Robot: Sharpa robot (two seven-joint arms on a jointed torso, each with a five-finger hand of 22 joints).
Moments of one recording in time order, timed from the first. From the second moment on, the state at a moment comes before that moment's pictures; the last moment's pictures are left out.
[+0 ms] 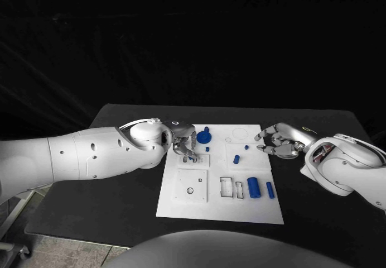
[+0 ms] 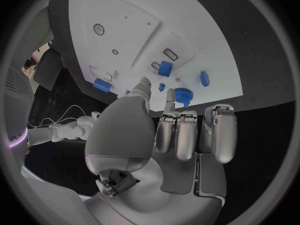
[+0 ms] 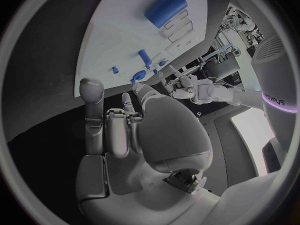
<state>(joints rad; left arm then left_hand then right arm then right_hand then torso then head) 1.16 -0.75 -0.16 1.49 -1.62 -0.14 -0.27 1.26 -0.10 0.09 0.25 0.05 0.89 0.11 0.24 0.38 1.47 0.03 1.57 1.31 1.47 -0.02 1.57 1.31 0.02 1.47 0.09 1.50 1.31 1.18 -0.93 -0.17 1.58 -1.37 -0.34 -0.08 1.36 0.00 0.22 0.15 0.36 0.88 0.10 0.14 0.19 1.47 -0.01 1.54 1.31 1.47 -0.07 1.44 1.31 0.15 1.37 0.04 0.69 1.16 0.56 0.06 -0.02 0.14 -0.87</state>
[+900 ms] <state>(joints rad) 1.14 -0.70 -0.16 1.45 -1.65 -0.07 -0.32 1.28 -0.07 0.10 0.24 0.06 0.91 0.11 0.25 0.40 1.47 0.03 1.57 1.31 1.47 -0.02 1.57 1.31 0.02 1.47 0.09 1.50 1.31 1.18 -0.94 -0.17 1.58 -1.37 -0.34 -0.08 1.36 0.00 0.22 0.15 0.36 0.88 0.11 0.14 0.19 1.47 -0.01 1.54 1.31 1.47 -0.07 1.44 1.31 0.15 1.37 0.04 0.69 1.16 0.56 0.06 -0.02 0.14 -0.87</state>
